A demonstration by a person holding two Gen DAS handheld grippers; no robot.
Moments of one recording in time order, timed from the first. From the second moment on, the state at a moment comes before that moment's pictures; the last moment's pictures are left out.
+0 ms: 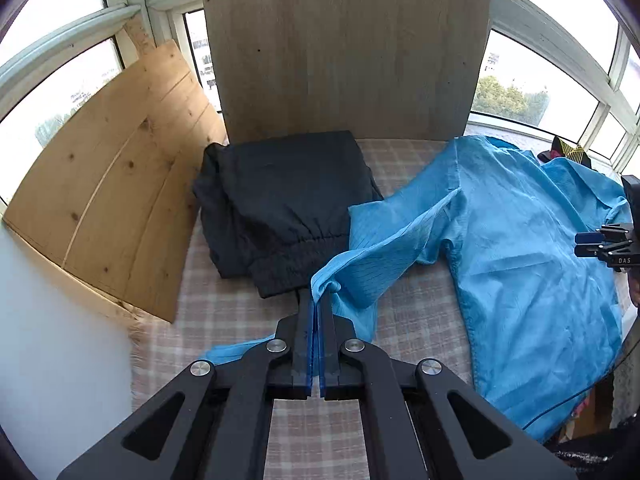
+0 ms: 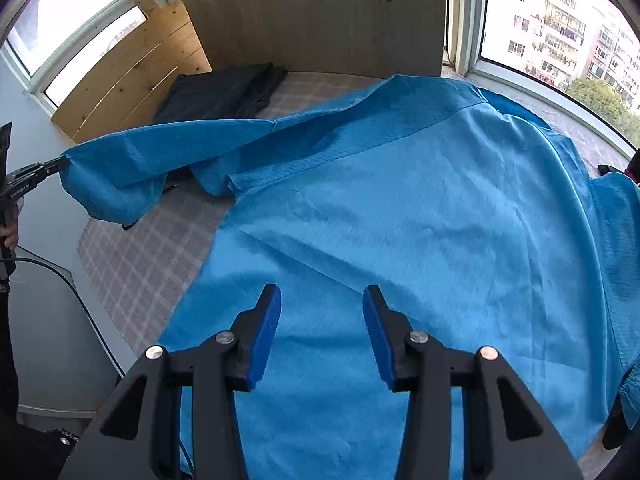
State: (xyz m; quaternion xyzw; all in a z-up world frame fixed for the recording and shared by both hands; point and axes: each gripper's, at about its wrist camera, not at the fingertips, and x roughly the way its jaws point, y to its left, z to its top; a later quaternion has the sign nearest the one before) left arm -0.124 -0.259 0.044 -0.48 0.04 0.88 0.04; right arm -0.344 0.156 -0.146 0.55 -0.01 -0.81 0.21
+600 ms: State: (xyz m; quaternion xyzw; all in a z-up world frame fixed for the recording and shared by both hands) left arm -0.116 -0.257 0.050 -0.47 0.11 0.87 0.08; right arm -0.561 0.083 -0.192 0.63 -0.11 -0.76 0.08
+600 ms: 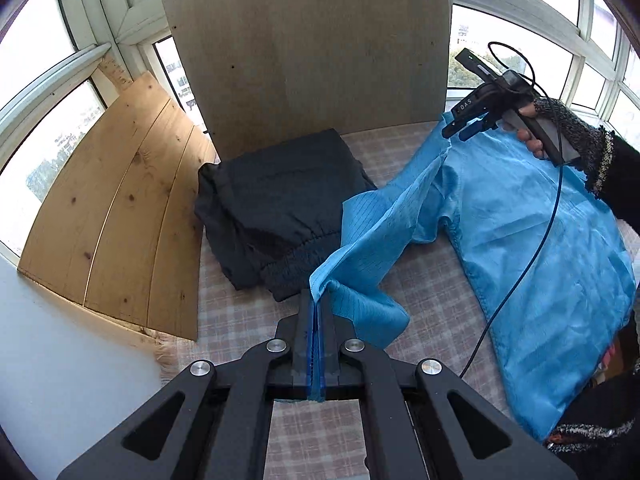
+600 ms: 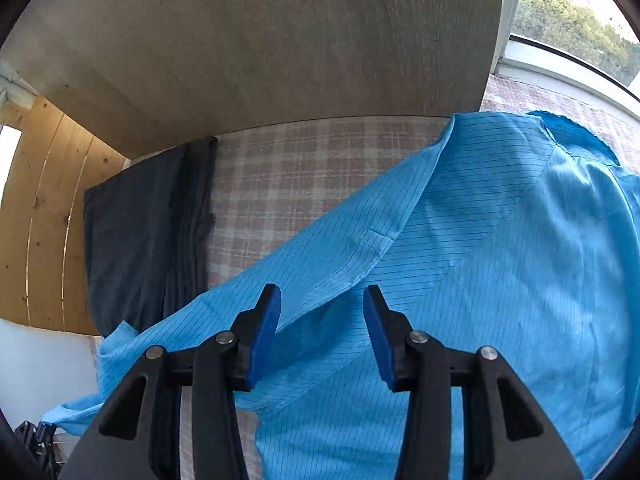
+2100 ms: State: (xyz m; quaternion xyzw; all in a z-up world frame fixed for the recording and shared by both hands) left arm 0.099 0.072 -0.066 -0.59 0.03 0.80 0.10; right arm -0.514 0.195 -0.262 0.69 0.10 -0.69 0.18
